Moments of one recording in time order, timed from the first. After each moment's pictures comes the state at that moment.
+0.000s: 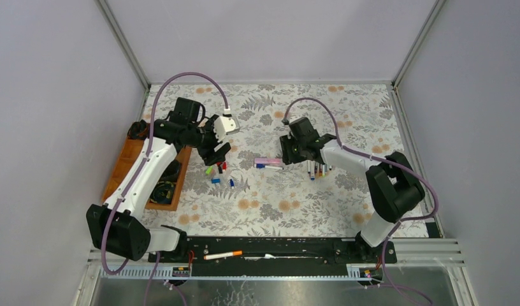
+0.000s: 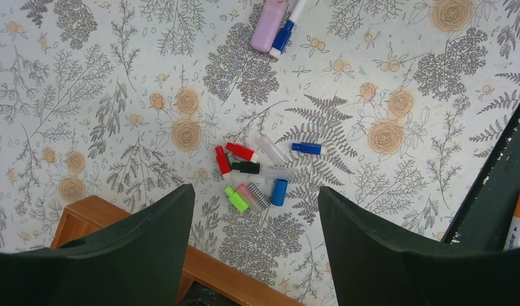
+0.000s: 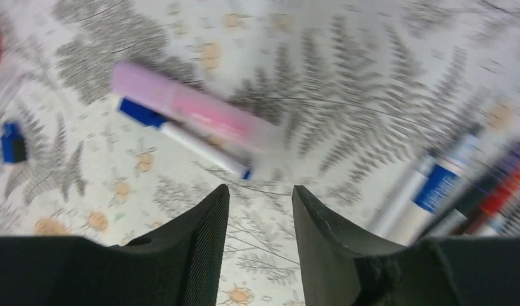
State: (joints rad) left arm -0.26 1.32 1.26 -0.93 0.53 0.81; right arm 0.58 1.67 1.04 -0.30 0.03 0.30
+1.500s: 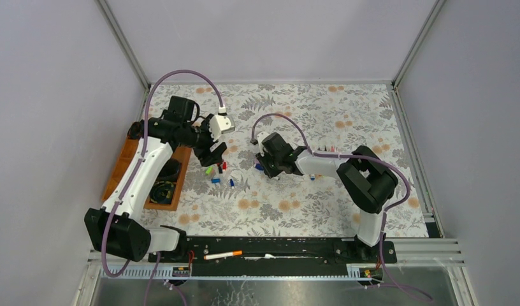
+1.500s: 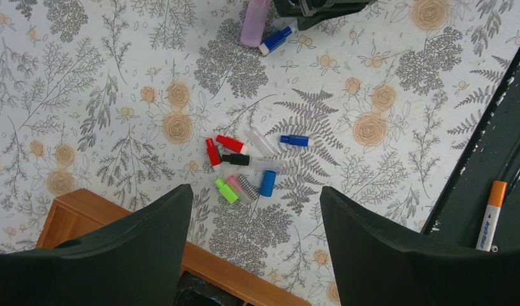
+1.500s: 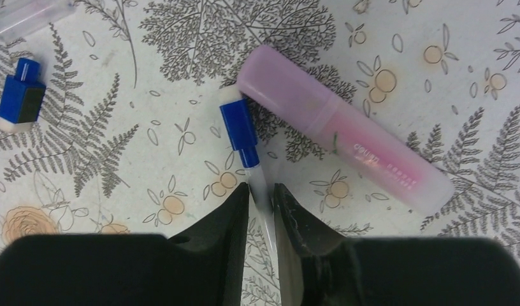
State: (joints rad) left arm -0.22 1.31 1.29 -1.01 0.58 0.81; right arm 0.79 1.89 1.11 -0.15 -0.04 0.08
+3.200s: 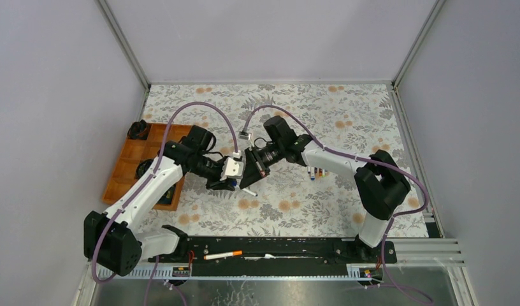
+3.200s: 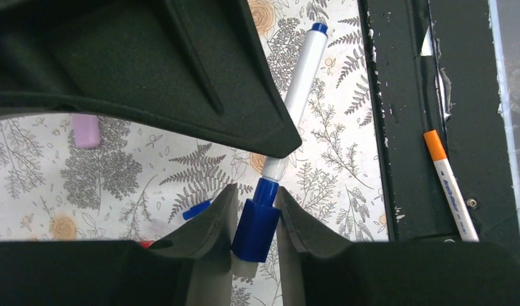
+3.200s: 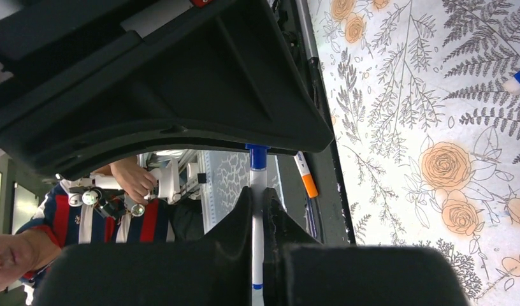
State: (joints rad) left arm -0.39 1.21 0.99 -1.00 0.86 1.17; right arm 0.78 1.77 1.22 -0.18 -1.07 0.50
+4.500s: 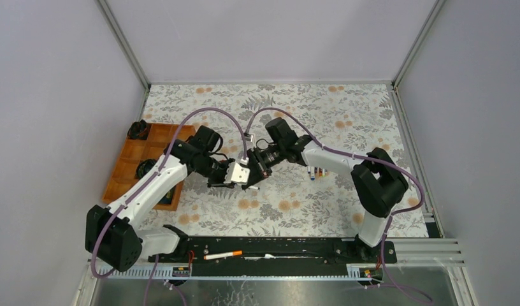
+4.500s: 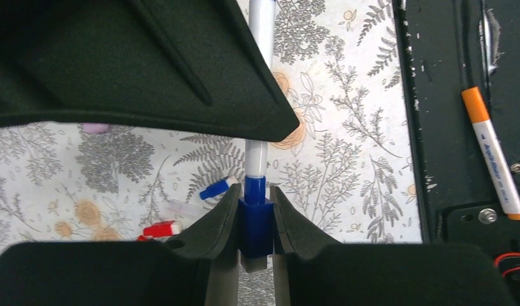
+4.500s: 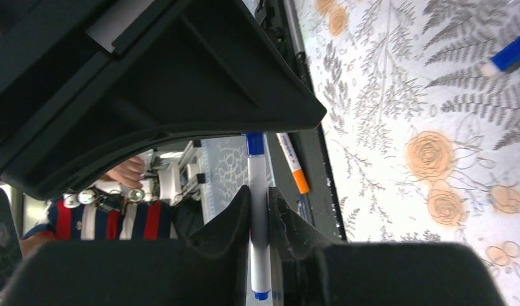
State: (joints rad) left arm -0.46 1.23 1.00 -1.00 0.66 1.22; right arm 0.76 1.81 1.21 -0.21 -1.09 0.49
